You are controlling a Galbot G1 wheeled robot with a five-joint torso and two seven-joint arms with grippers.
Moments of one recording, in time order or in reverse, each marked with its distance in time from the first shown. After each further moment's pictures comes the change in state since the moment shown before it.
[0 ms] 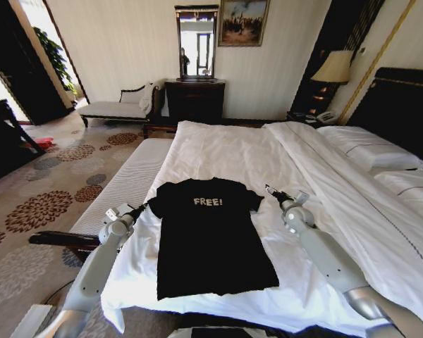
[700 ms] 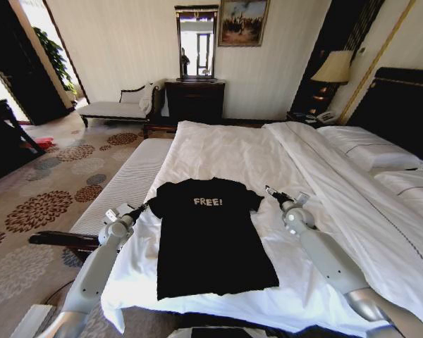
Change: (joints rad) left arm 0.006 -0.004 -0.001 0.011 0.036 -0.008 0.012; right arm -0.011 0.001 0.006 0.002 -0.002 0.001 0.001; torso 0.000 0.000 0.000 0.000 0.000
